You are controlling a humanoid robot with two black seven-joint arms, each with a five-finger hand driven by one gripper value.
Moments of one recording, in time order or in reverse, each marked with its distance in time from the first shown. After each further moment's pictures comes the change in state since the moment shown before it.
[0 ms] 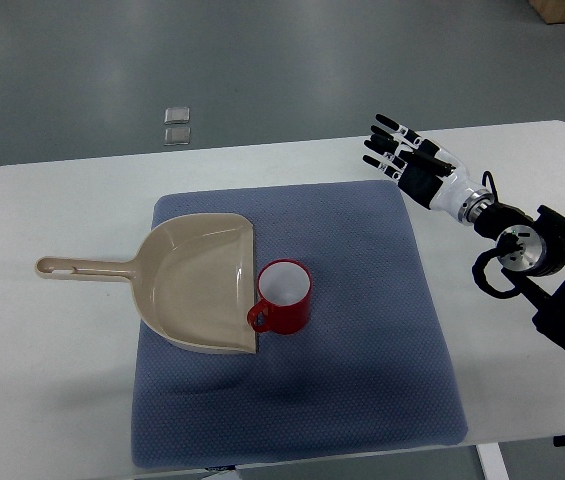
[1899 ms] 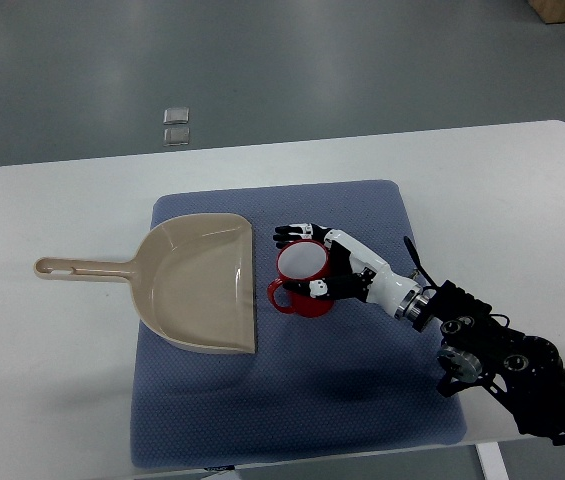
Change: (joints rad) left arm -0.001 0.000 0.000 0.005 0.000 -0.001 0.000; right arm -0.174 0.159 -0.217 0.013 -0.795 -0.002 0.529
